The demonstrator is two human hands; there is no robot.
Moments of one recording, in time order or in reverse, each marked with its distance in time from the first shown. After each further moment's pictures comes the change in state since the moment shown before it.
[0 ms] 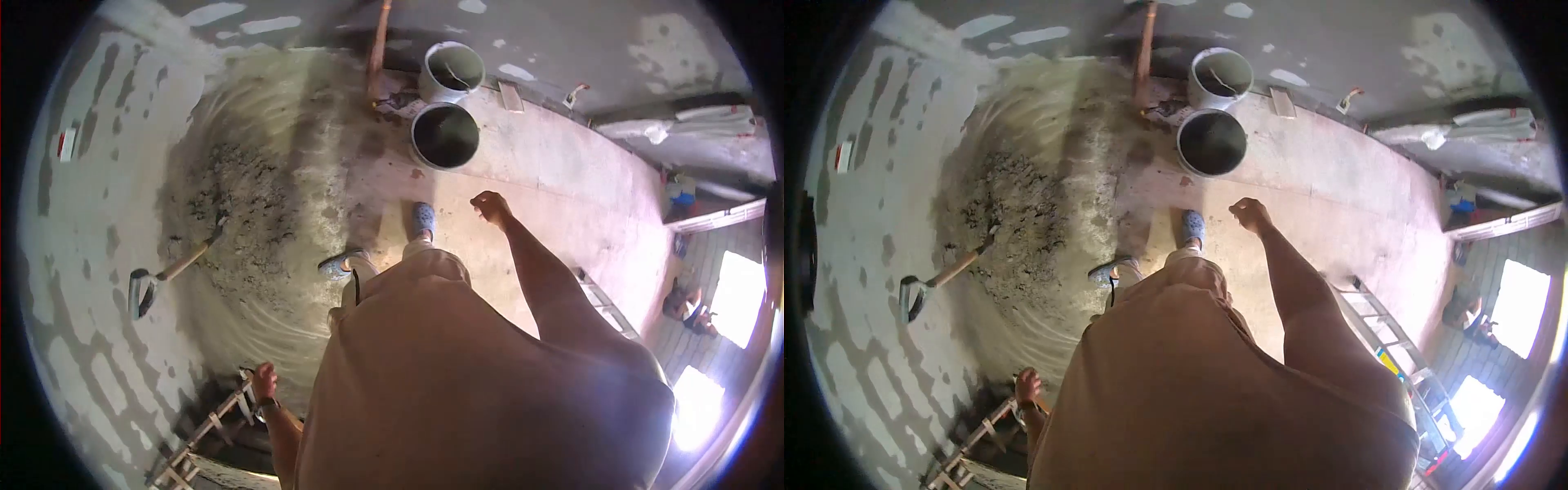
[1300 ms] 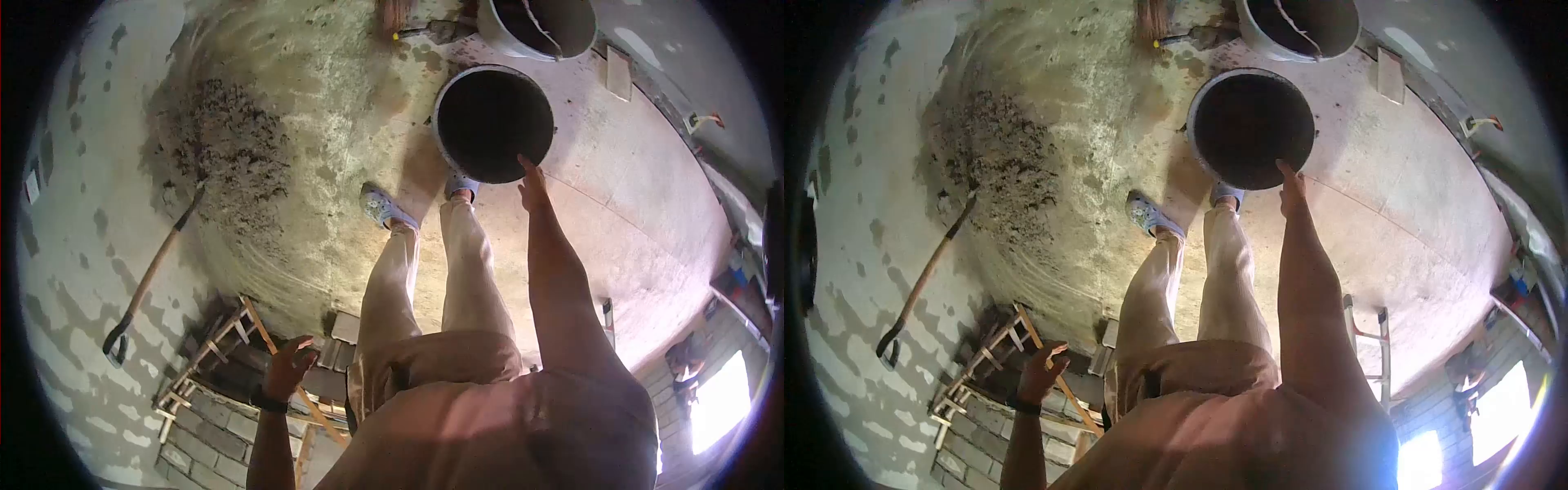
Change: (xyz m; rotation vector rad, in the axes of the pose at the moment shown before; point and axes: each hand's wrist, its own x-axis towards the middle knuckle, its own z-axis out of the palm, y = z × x) left_hand -0.019 0.377 0.413 0.671 -0.251 0.152; right_hand 0.428 0.186 0.054 0.745 0.099 0.530
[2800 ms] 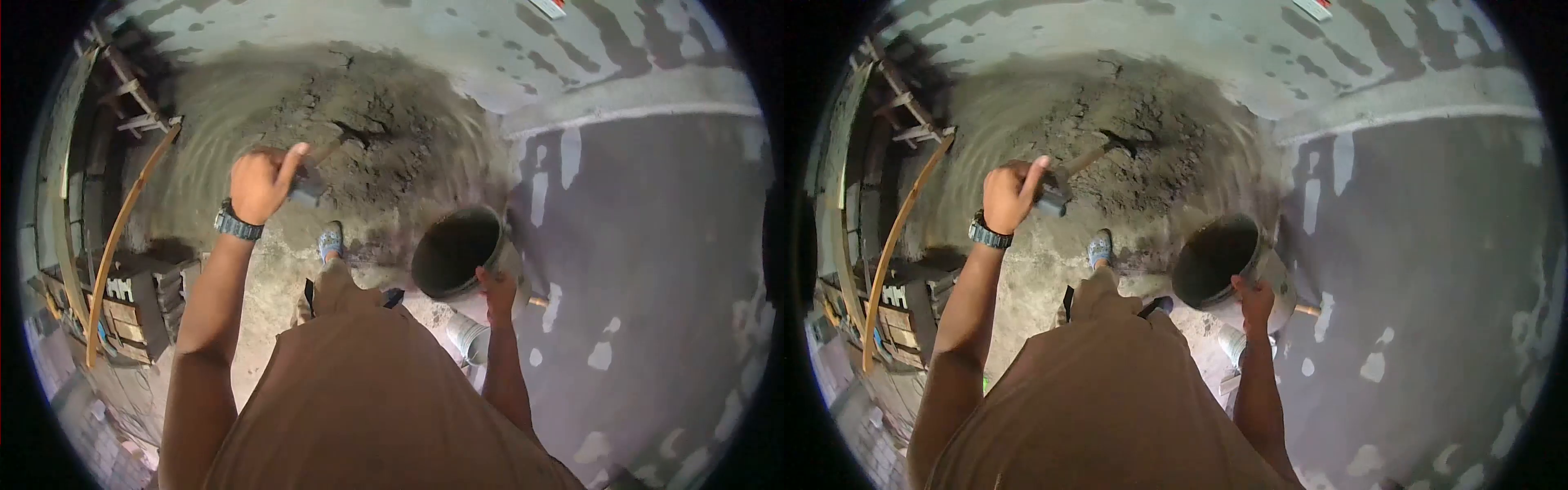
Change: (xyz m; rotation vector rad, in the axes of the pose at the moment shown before) left_hand -0.232 -0.447 -0.324 -0.575 1.565 -0.012; right_hand -0.761 -0.164 0.501 -1.066 -0.619 -1.100
